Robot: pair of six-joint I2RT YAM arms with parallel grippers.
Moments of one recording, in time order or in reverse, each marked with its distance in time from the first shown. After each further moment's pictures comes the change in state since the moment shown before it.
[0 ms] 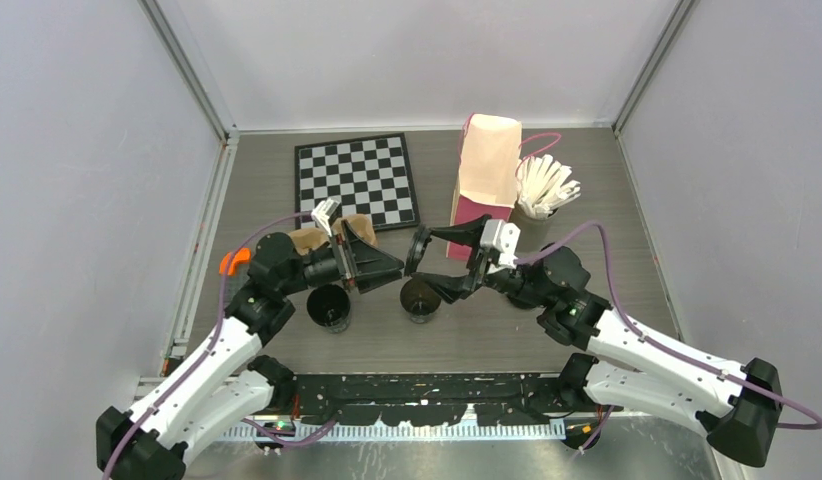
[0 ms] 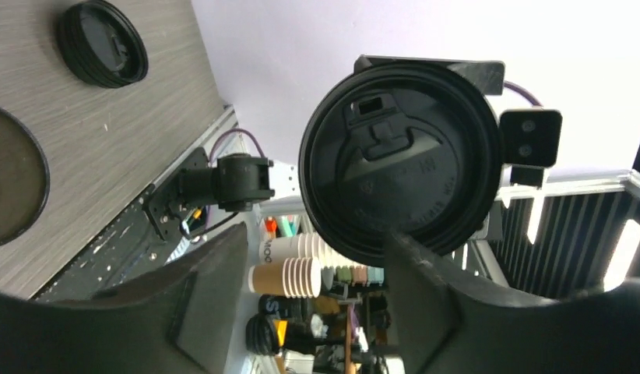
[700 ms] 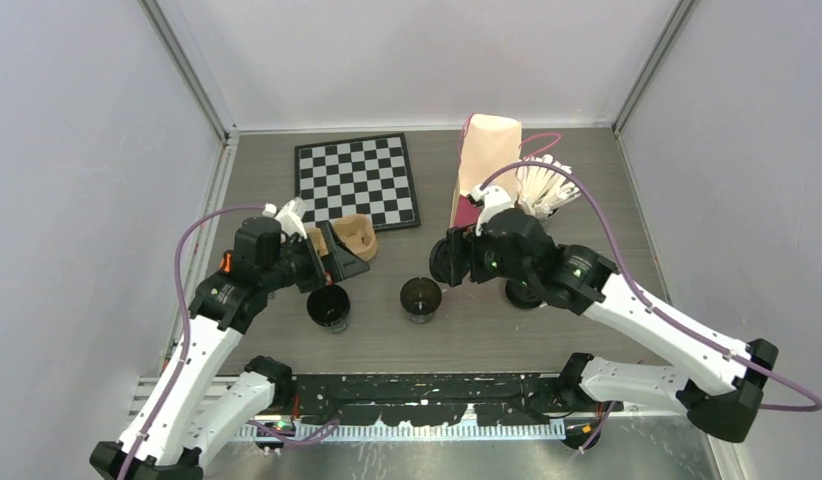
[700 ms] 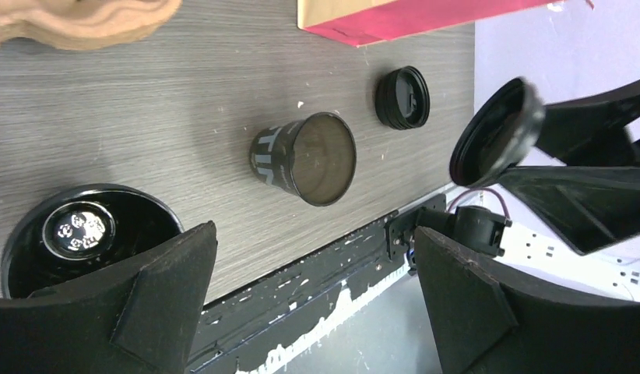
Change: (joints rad) left arm 0.148 -0.026 0.317 -0.949 -0.352 0.694; right arm 0.000 0.159 0.440 -1.080 0.482 0.553
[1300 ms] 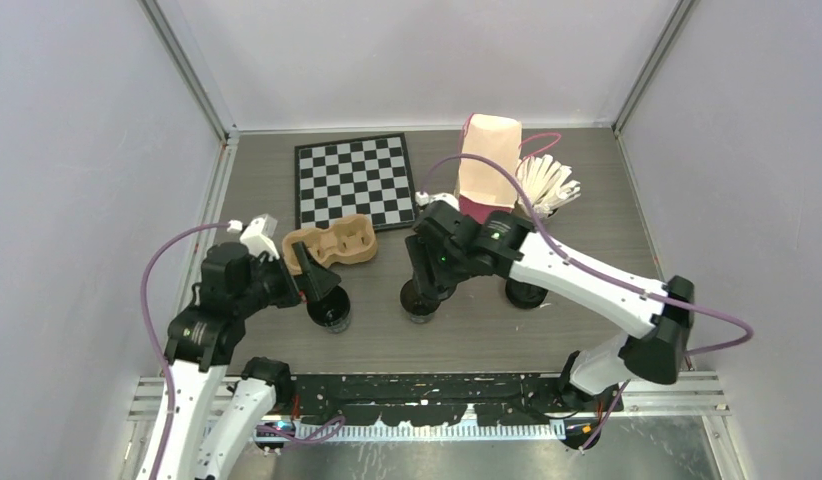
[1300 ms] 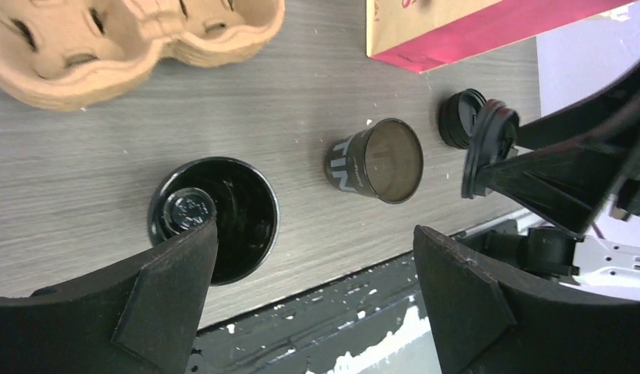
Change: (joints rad) left arm 0.181 -0.163 -0.005 -0.166 -0.019 0.194; right arm 0.089 0.418 0.352 -0.433 0.068 0.157
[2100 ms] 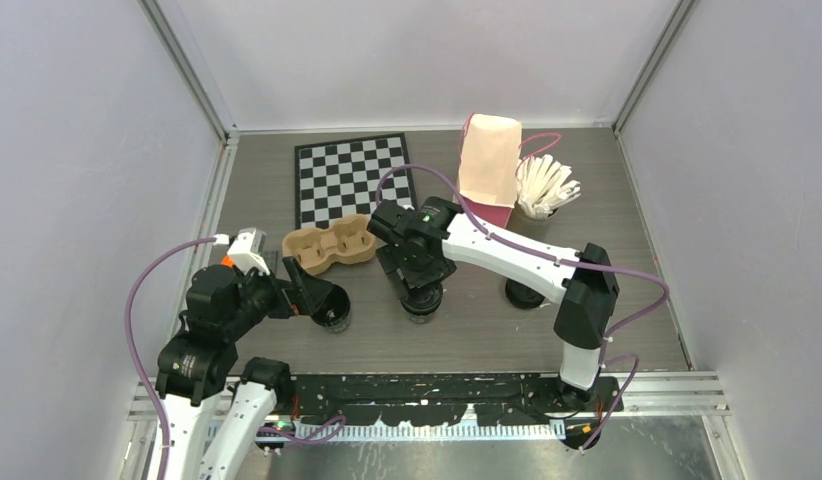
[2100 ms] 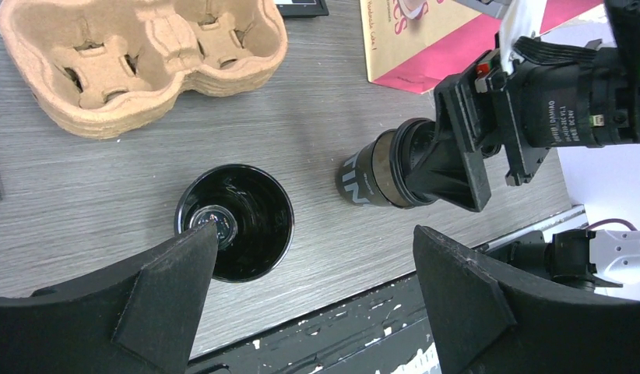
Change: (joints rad) left arm 0.000 -0.180 -0.024 -0.017 -0.063 0.077; right arm 0.030 0.387 0.289 -0.187 -0.063 -0.082
